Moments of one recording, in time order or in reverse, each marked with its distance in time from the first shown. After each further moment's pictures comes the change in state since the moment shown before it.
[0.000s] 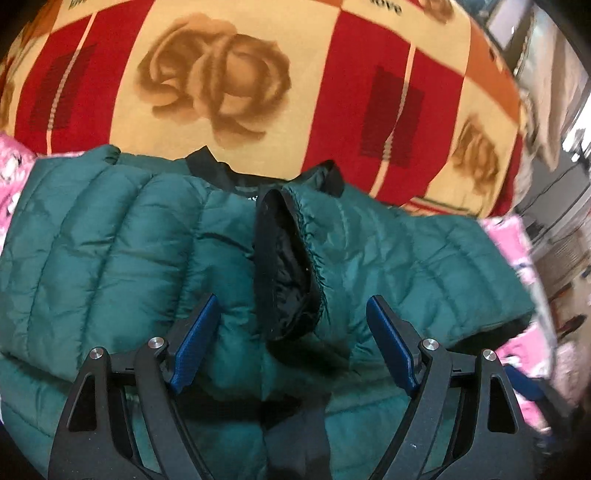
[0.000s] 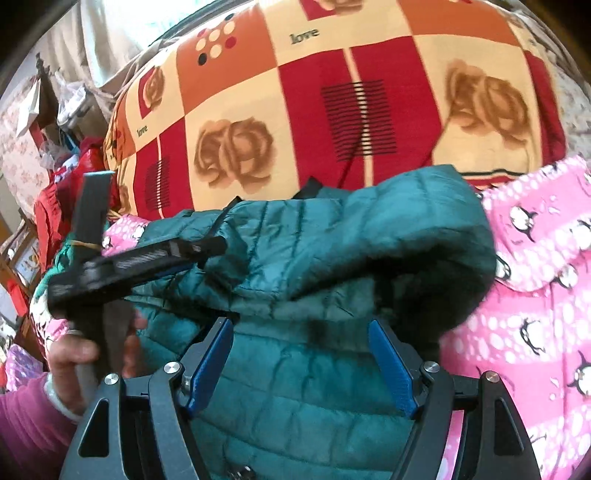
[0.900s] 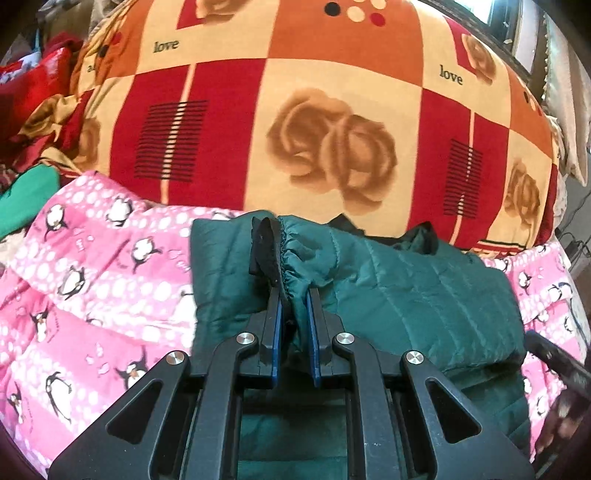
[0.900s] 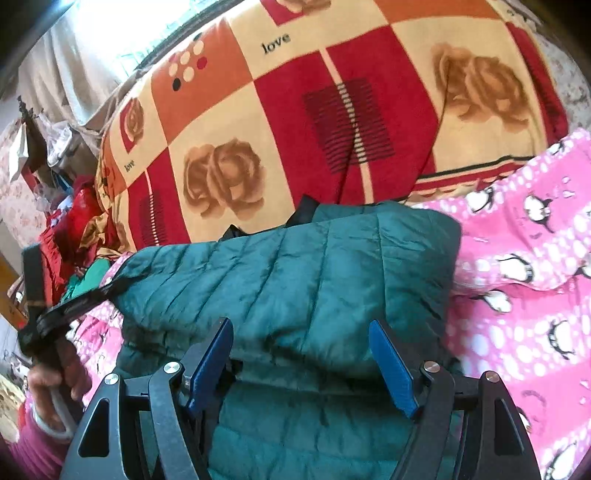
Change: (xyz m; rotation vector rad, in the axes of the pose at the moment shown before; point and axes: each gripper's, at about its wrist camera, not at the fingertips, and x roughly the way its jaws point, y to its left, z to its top) left arm -0.094 0.110 0.012 0.001 -0.158 0.195; right arm 0.036 -0.009 0.030 0.120 -0.038 0.054
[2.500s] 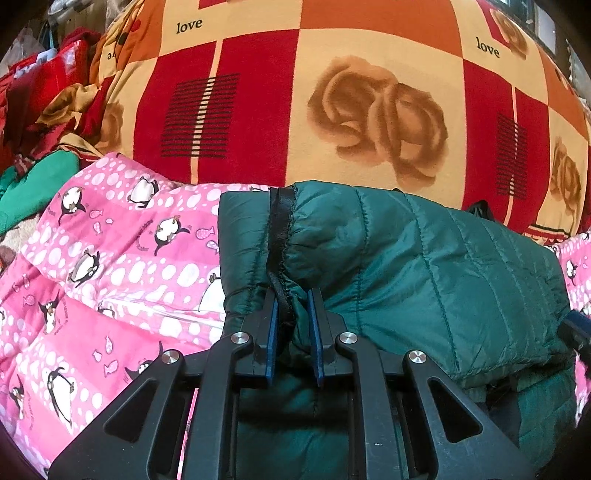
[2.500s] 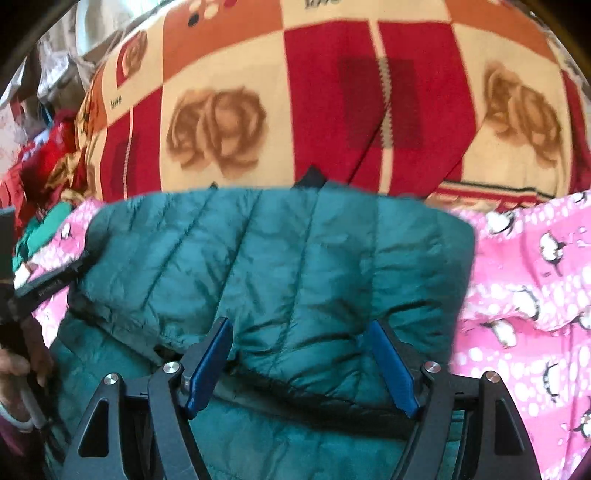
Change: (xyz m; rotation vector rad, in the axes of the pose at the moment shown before) left arm 0.042 0.016 -0.020 0.012 0.012 0.143; right arm 0.046 0.029 0.000 -0.189 0.063 -0.167
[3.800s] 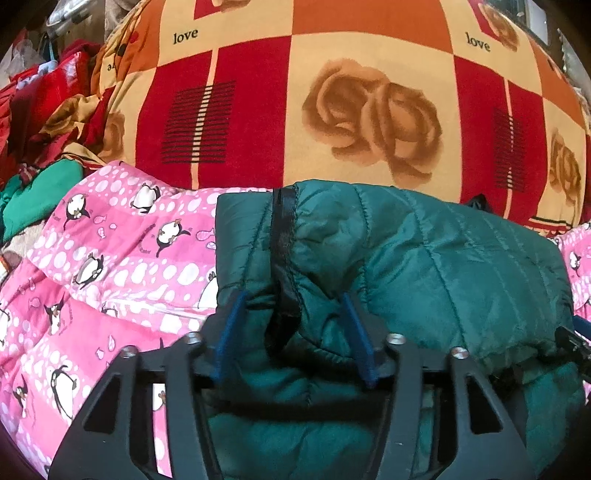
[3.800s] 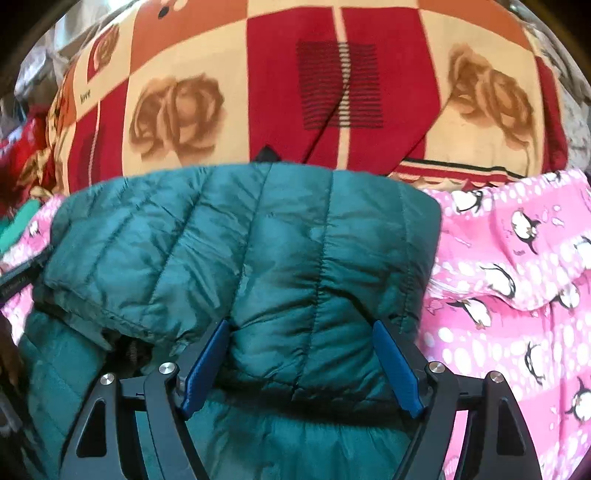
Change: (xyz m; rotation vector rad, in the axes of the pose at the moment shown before) left arm -0.007 -0.006 -0.010 0.029 -0.035 0.023; right arm 0.011 -0.012 -0.028 0.036 0.020 -0.106
